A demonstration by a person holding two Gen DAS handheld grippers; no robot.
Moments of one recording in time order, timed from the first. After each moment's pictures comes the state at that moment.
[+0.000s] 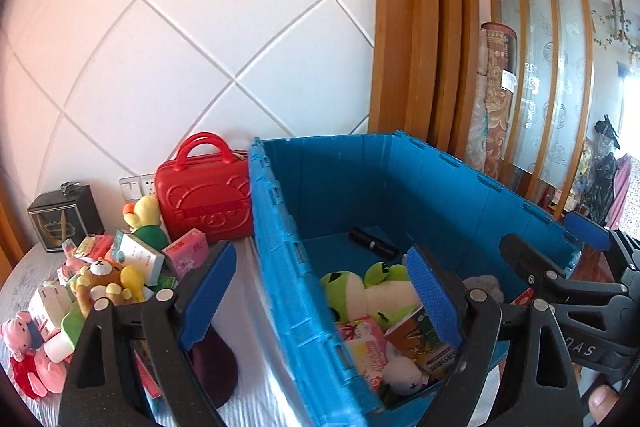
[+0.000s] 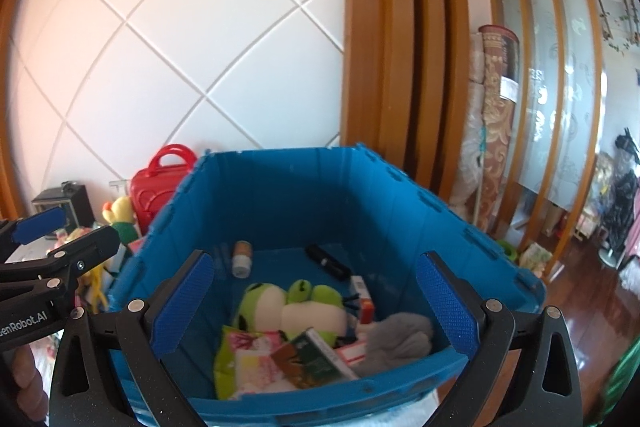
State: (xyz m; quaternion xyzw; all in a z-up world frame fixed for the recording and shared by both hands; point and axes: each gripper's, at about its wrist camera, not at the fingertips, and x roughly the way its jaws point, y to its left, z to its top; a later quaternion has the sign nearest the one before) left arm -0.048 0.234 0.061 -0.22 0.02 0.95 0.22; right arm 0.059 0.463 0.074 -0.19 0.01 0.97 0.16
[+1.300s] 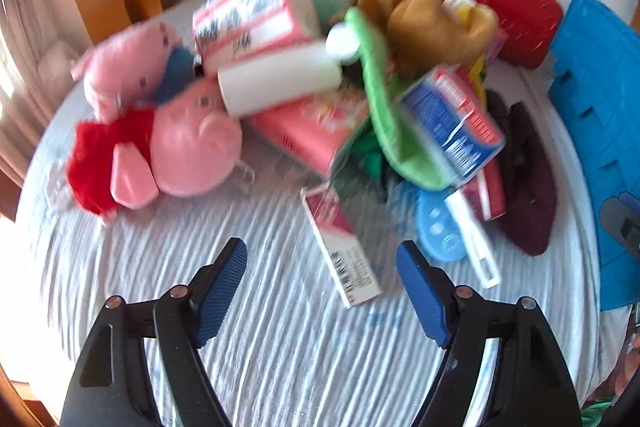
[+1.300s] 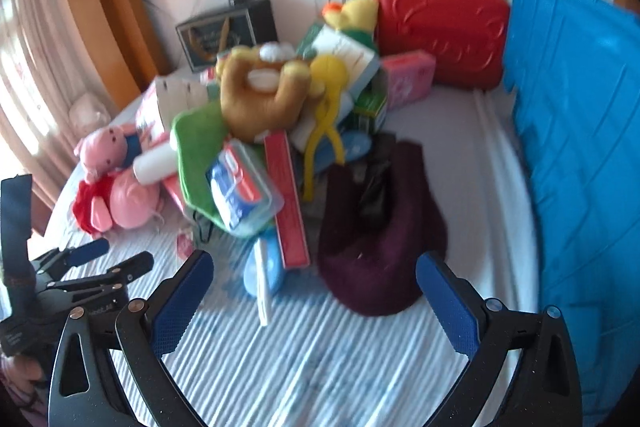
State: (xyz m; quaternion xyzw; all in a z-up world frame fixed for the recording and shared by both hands) left arm -0.105 -0.120 -0.203 -0.51 -0.07 0.86 -0.06; right arm -0.090 0.160 -0.127 -0.45 0.00 0.88 -0.13
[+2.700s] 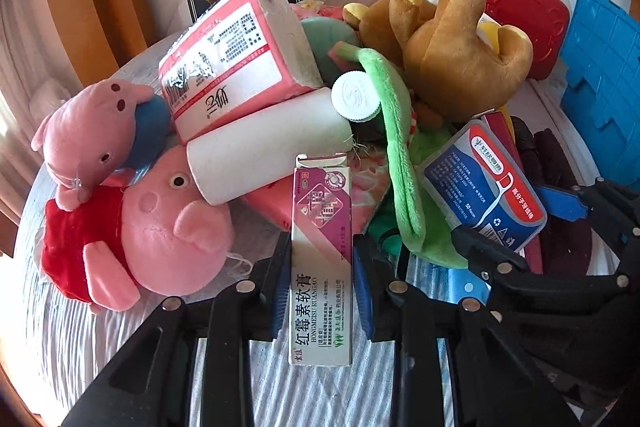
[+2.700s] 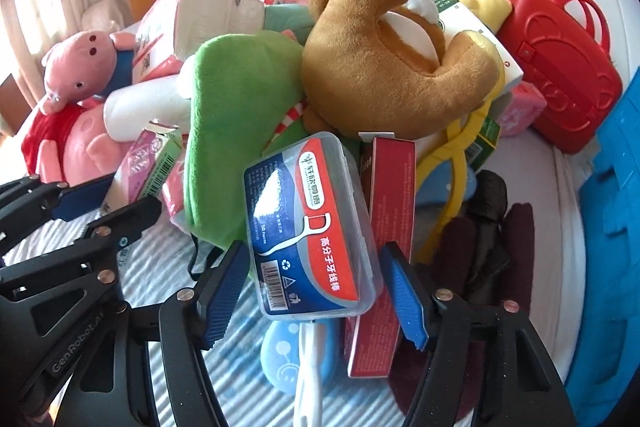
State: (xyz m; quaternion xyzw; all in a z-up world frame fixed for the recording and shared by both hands) left arm -0.148 -0.127 -0.204 -0.46 -0.03 0.89 -0.05; right arm -0.167 0.041 -0.200 -0.47 -0.15 0.85 -0.18
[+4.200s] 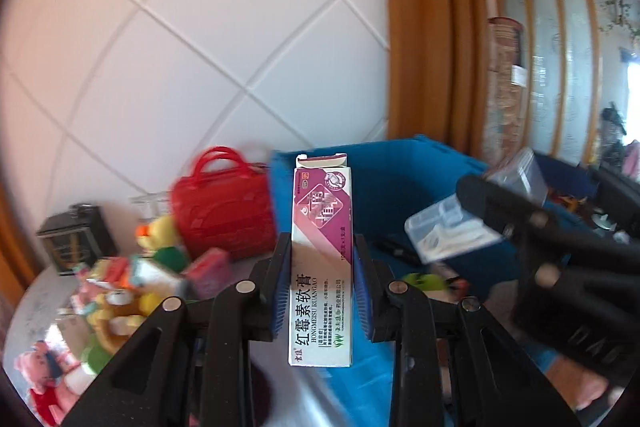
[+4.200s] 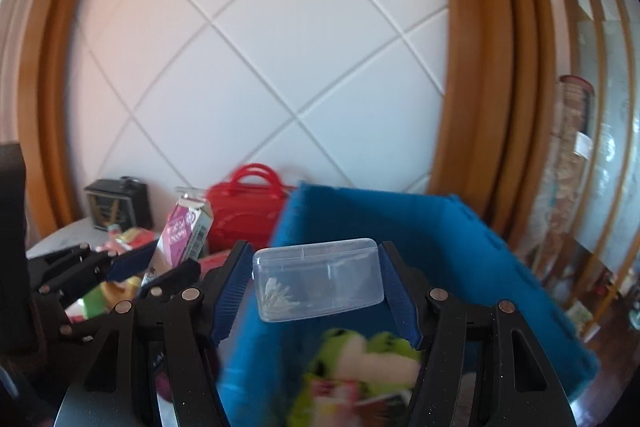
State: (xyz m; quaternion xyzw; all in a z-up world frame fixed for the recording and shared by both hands) left arm -0.087 0.244 0.082 -0.22 0.04 0.95 0.22; right arm -0.002 0.388 0.112 -0.17 -0.04 0.98 0.06
